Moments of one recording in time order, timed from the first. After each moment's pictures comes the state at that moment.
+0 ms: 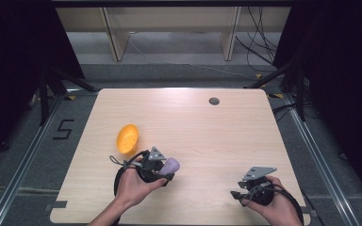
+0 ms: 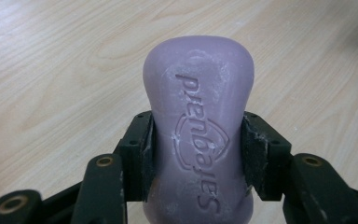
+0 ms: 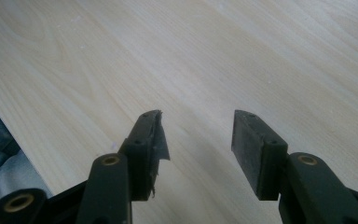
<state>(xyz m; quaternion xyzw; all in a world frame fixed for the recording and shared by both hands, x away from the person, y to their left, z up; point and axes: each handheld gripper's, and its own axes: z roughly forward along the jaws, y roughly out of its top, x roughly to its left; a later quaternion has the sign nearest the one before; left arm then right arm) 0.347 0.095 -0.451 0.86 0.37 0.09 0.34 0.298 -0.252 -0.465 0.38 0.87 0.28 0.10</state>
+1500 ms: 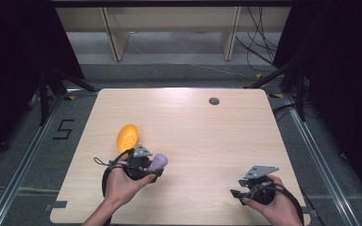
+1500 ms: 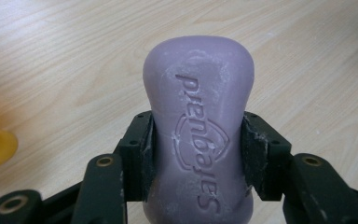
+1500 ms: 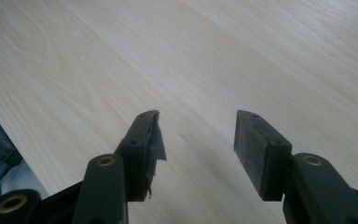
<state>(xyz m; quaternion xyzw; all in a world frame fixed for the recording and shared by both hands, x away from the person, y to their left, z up) 0.347 0.128 -0.444 0.83 0.41 0.10 0.35 0.299 -0.254 -0.463 0.39 0.87 0.30 0.10</state>
